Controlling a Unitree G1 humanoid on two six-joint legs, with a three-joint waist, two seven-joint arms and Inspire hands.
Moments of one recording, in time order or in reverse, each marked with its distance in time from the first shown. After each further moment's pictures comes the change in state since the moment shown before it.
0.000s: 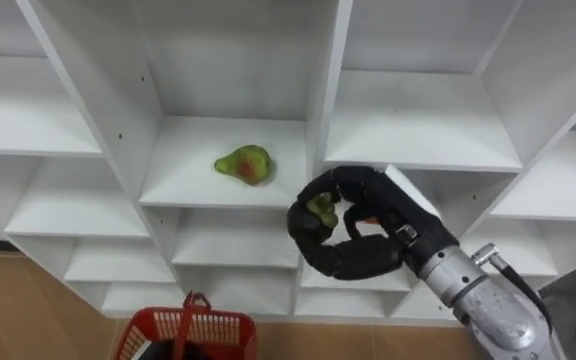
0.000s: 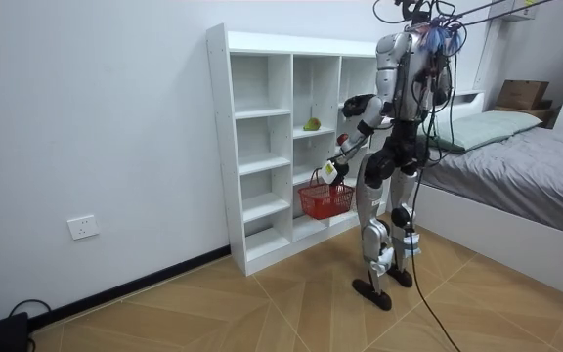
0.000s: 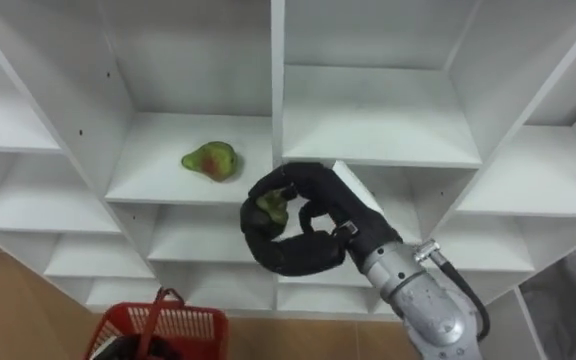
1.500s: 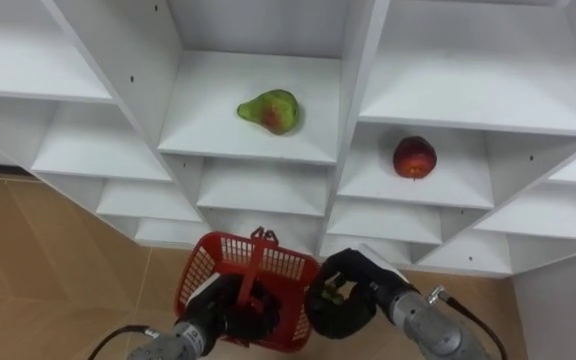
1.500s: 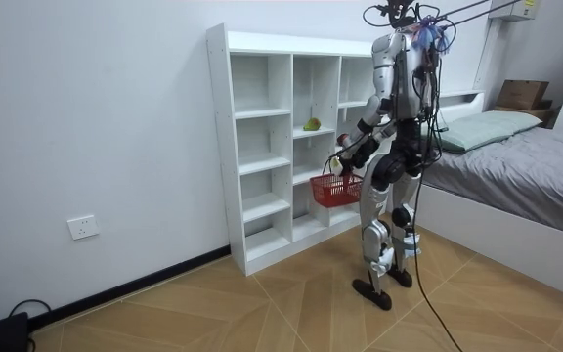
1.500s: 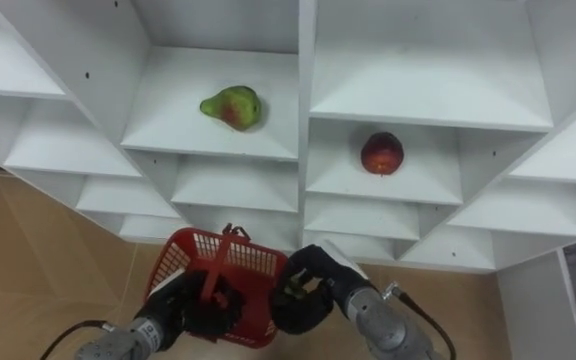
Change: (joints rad) left arm -0.083 0.014 -0.222 -0.165 -0.130 -0.060 -0.198; right arm -0.227 -0.016 0.232 0.634 -0.151 -0.009 -0.200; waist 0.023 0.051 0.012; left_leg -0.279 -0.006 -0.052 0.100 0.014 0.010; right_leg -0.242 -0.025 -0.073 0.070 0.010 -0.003
